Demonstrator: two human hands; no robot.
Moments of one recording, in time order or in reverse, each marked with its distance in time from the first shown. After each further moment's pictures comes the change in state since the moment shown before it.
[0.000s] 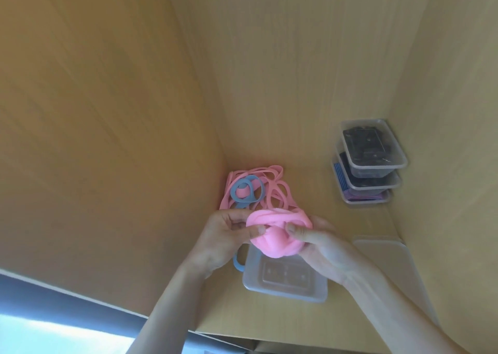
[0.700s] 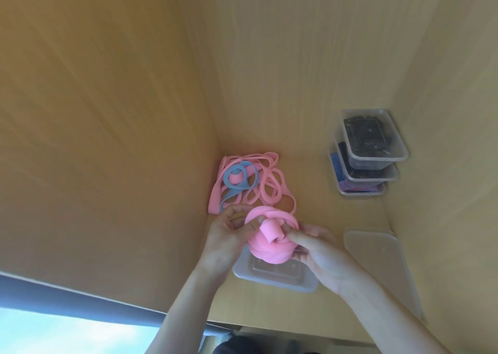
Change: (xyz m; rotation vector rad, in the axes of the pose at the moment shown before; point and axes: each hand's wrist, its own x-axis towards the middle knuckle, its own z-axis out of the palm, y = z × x) left_hand -0.010 -0.031 0.029 -0.194 0.245 -0.145; right_hand -0.019 0.023 -0.009 -0.274 0.285 0.069
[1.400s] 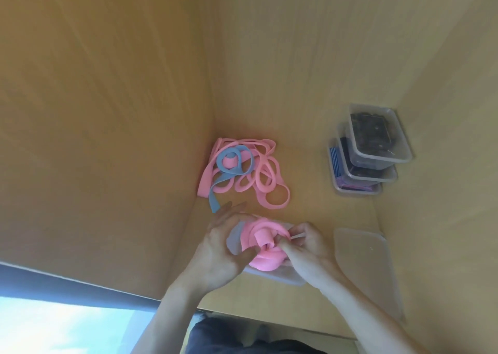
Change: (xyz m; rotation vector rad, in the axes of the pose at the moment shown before) left_hand -0.020 -0.040 -0.016 0.635 -0.104 0.343; right_hand 0.008 0.035 -0.011 -0.573 0.386 0.055
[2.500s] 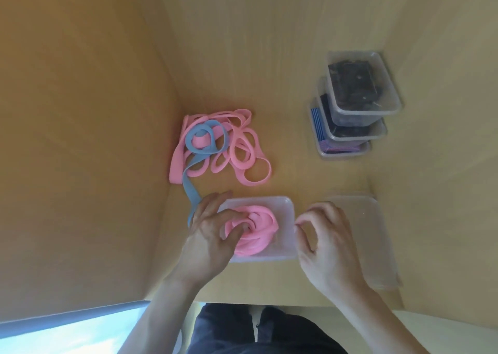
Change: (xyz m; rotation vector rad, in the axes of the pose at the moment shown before) left_hand 0.007 -0.016 0.026 0.221 0.016 -0.014; right_hand -0.033 0.035 -0.034 -0.566 0.389 -0.618
